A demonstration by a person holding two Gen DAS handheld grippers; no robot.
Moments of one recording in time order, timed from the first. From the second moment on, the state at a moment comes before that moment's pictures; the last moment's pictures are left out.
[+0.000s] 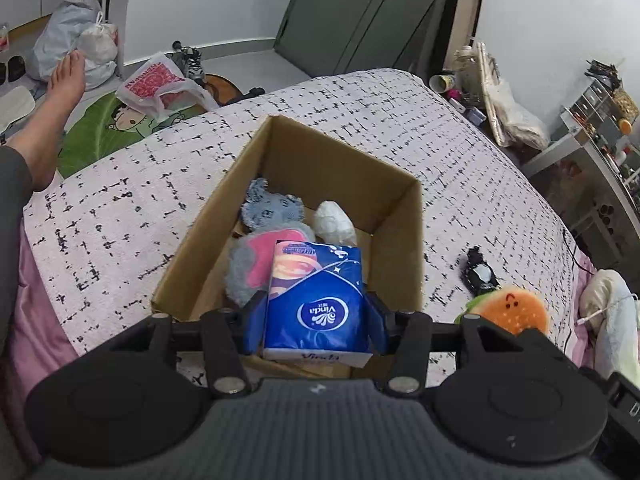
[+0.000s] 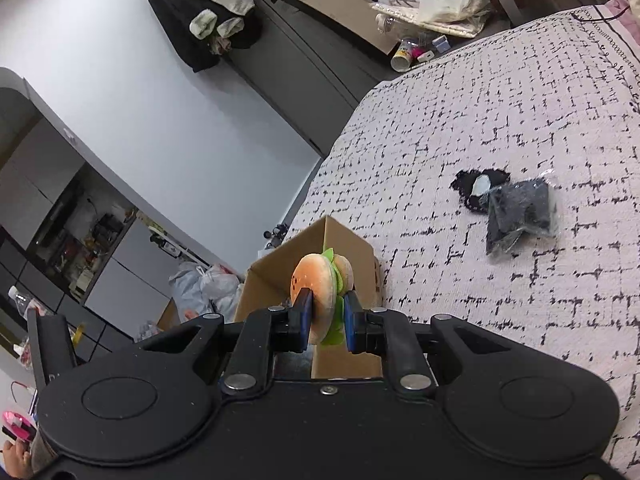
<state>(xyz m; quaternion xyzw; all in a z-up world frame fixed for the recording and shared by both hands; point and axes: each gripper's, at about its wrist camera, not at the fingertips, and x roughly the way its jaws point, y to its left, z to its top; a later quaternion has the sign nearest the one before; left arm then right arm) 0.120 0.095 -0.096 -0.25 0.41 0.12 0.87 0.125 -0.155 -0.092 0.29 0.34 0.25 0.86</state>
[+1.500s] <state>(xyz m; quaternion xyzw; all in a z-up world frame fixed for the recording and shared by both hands) 0.117 0.056 -0.056 -0.18 0.40 0.12 0.89 0.127 -0.169 -0.074 0.30 0.33 0.22 0.87</state>
